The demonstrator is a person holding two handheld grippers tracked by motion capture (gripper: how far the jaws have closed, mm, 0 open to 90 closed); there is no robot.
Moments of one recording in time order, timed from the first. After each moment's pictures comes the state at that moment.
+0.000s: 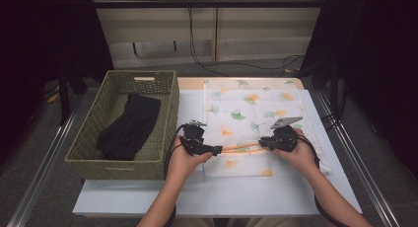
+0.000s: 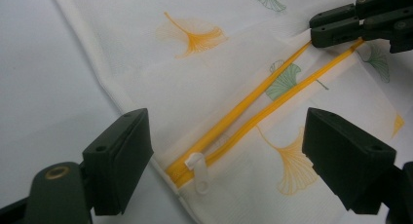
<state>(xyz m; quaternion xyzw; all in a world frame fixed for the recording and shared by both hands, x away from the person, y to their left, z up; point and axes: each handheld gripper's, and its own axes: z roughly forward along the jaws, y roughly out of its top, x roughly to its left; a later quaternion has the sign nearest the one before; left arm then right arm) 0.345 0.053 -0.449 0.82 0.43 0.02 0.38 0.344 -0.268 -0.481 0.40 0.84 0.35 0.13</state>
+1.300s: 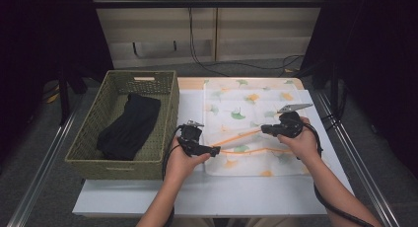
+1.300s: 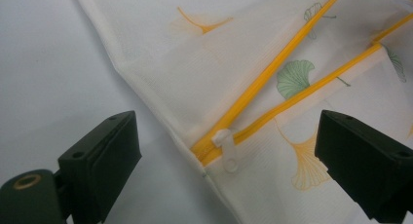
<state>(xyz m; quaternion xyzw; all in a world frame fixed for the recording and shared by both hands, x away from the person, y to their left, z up) 0.345 0.059 -0.452 0.82 0.43 0.02 0.38 0.358 -0.274 -0.440 0.44 0.80 0.40 0.12</state>
